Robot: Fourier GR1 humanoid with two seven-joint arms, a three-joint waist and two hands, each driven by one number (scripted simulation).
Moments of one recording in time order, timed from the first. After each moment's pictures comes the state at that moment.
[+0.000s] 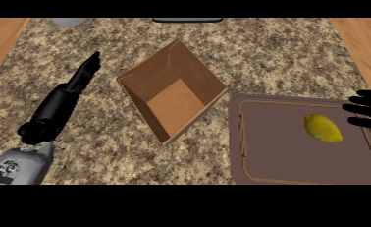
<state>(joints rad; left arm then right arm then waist) -0.19 0.46 -0.19 -1.56 0.08 -0.01 -0.09 -0.07 -1.22 0.15 -1.61 0.57 0.24 -0.87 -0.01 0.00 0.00</state>
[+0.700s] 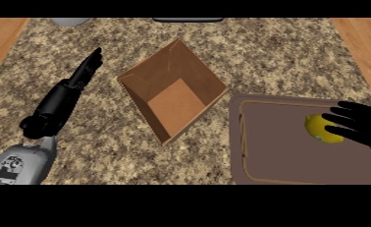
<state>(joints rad) -0.21 0.40 -0.13 -1.55 0.02 -0.07 -0.07 0.01 -1.03 0.11 -1.67 0.81 0.25 -0.79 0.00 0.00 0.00</state>
